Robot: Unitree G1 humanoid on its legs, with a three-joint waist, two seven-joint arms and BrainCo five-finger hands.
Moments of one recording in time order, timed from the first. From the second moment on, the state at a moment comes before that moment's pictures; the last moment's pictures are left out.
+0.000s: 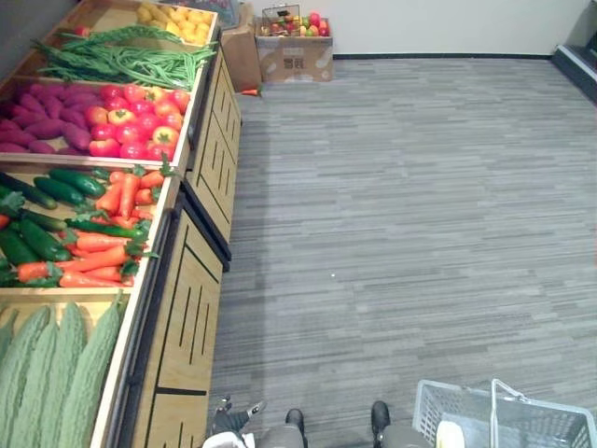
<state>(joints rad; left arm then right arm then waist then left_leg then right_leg) 0.07 0.05 0.29 1.02 0.09 -0.13 0.15 0.12 -0.14 -0.42 1.13 -0.10 -0.10 -0.12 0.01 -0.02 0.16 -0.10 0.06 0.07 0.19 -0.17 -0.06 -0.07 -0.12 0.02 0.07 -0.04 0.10</state>
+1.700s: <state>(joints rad) 0.08 0.01 0.43 1.00 0.14 -0.12 0.15 0.07 0.01 -0.46 1.04 -0.09 -0.10 -0.10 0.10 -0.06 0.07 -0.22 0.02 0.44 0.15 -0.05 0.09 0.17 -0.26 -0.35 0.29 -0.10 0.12</state>
